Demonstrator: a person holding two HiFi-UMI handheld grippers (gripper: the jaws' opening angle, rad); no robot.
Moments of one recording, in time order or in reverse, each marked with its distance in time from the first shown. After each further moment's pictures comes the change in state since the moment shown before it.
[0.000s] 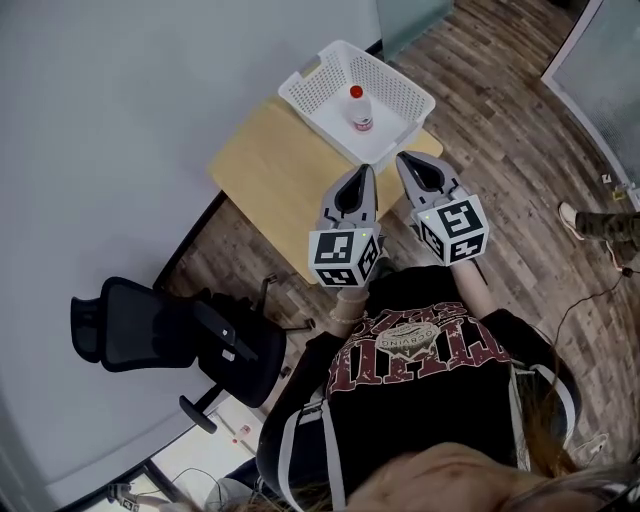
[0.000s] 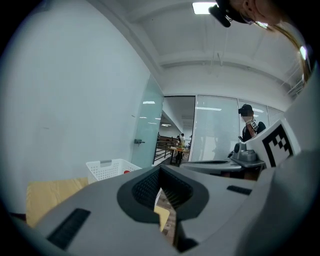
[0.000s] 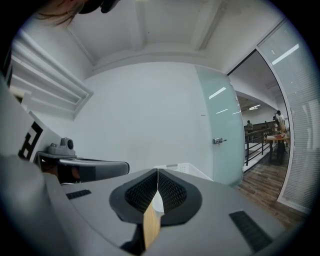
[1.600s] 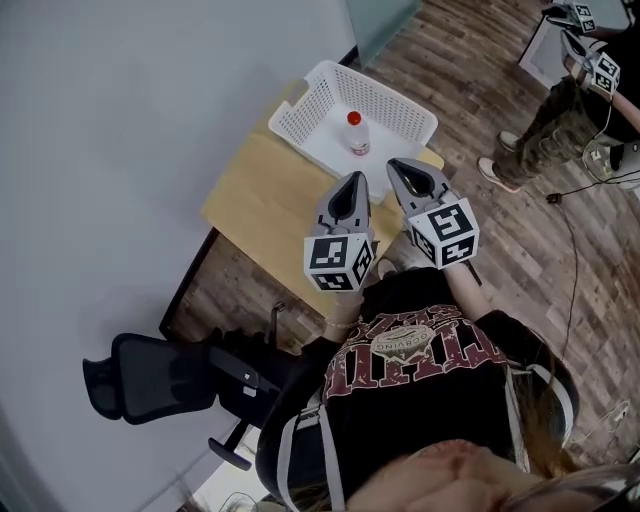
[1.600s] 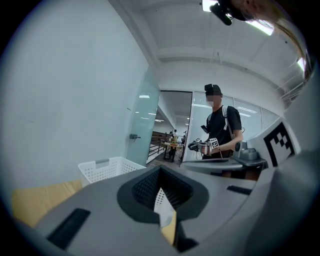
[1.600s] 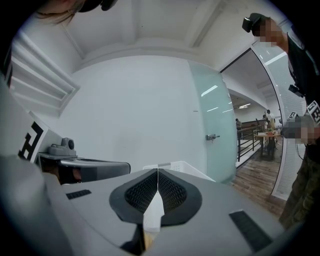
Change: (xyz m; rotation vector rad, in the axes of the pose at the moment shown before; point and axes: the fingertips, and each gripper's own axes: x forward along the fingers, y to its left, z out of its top) left arm 0.064 0.069 -0.004 0.005 0.065 -0.106; right arm 0.082 -0.023 -0.008 0.037 0.029 -0.108
